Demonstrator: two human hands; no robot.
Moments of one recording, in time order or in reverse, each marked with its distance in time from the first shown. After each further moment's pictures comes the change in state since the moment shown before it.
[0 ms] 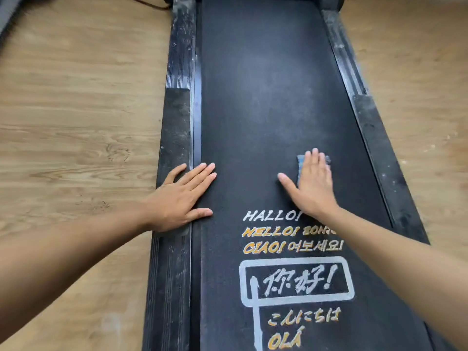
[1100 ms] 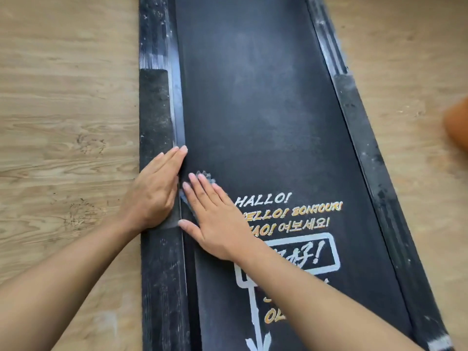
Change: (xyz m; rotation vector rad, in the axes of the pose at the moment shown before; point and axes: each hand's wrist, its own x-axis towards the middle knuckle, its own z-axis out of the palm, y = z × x) left_hand -0.013 -0.007 0.019 -0.339 0.463 -0.072; right_hand -0.106 -0.157 0.057 -0.076 -0.038 -0.587
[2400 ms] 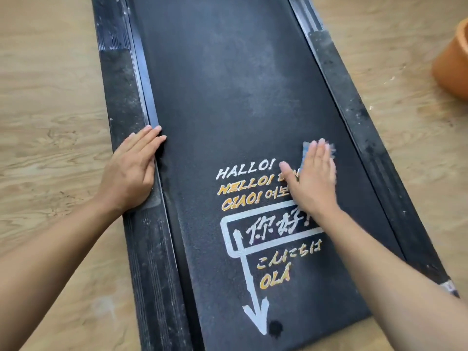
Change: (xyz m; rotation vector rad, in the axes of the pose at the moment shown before) left_hand 0.006 0.005 0.001 0.103 -0.012 0.007; right_hand -0.121 0.158 -0.020 0.180 0.084 0.870
